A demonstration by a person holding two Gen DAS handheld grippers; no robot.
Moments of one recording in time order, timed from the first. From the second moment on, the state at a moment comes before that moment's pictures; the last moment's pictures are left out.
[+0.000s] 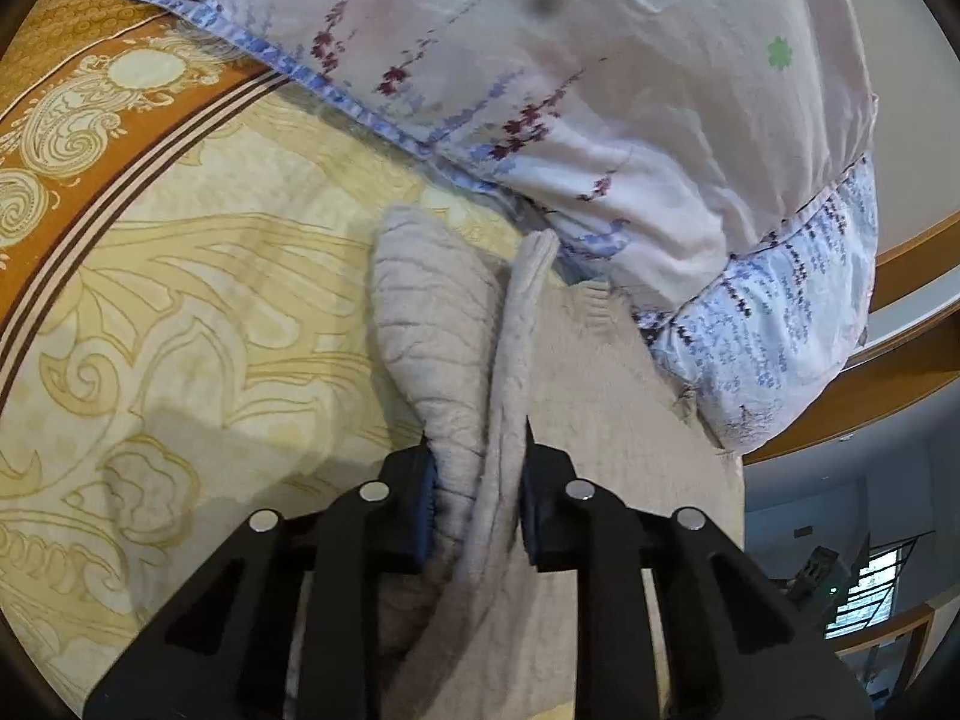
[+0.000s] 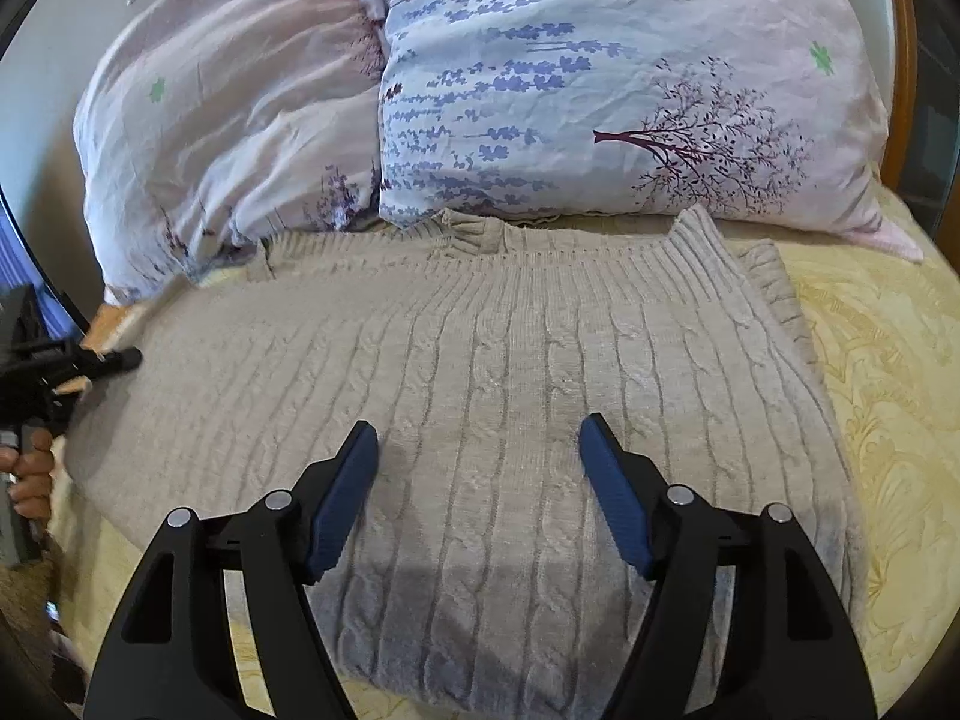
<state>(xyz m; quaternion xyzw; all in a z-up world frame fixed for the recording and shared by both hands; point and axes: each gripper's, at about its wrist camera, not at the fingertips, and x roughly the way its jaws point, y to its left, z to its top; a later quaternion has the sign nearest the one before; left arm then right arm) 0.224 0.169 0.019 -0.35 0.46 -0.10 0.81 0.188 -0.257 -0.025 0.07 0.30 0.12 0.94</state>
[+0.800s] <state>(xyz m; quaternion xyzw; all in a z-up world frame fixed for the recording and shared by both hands) 0.255 -0.063 0.085 -0.36 0.43 -0.27 0.78 0.147 -0.373 -0.002 0.21 0.24 0.12 0.94</state>
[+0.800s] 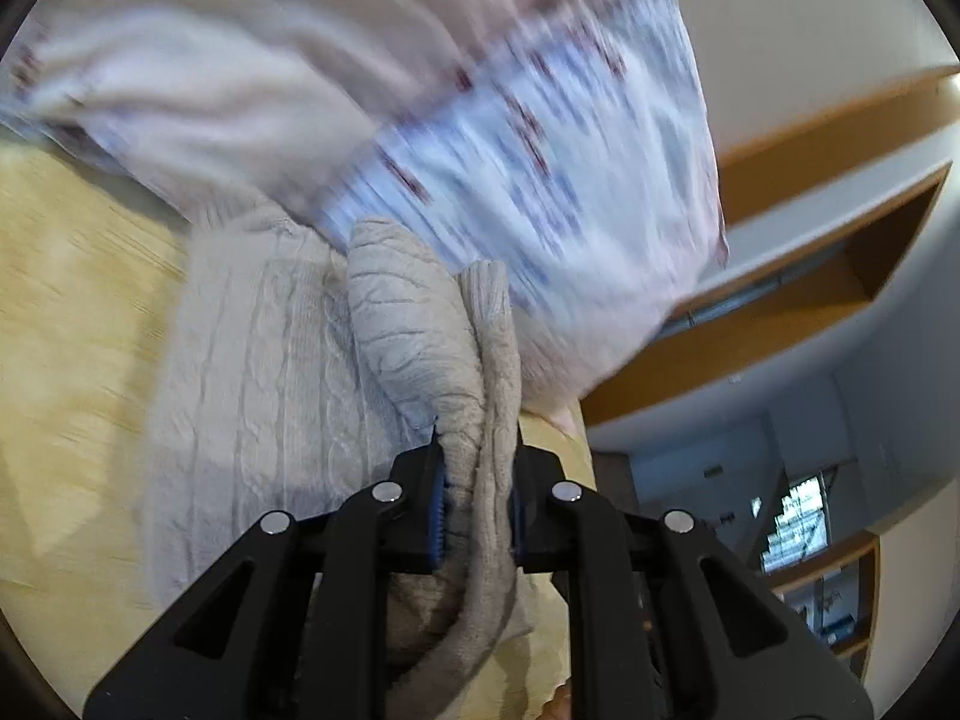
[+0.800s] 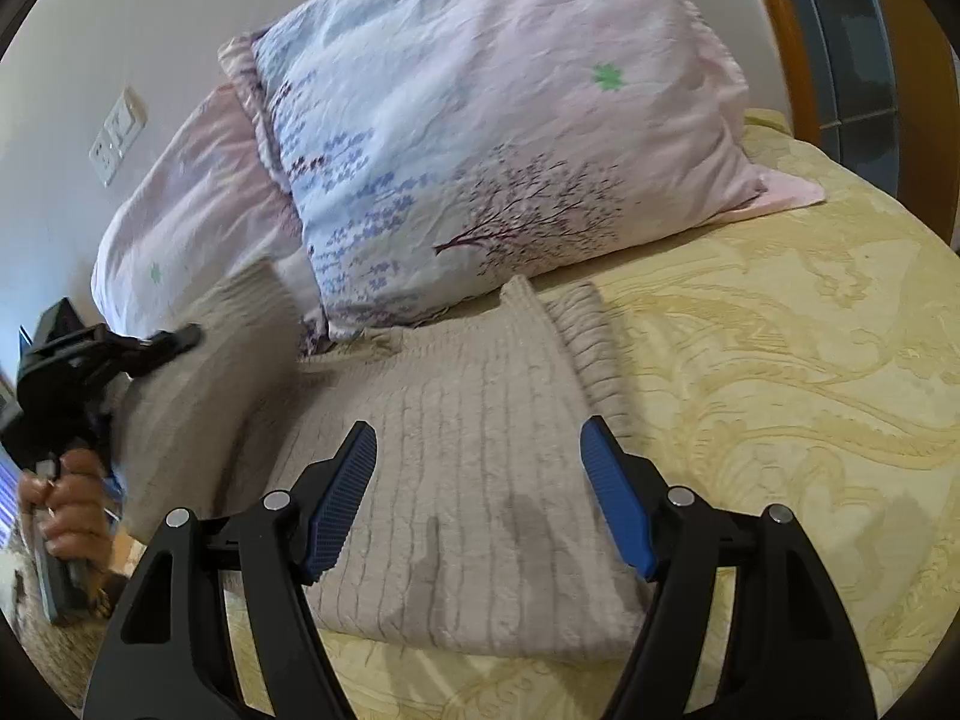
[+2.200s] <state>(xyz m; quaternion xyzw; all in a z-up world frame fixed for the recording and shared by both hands) 0.228 -0.025 0.017 -0.31 0.51 -0.21 0.77 0.177 -0.283 0.037 0.00 0.20 0.16 0.97</state>
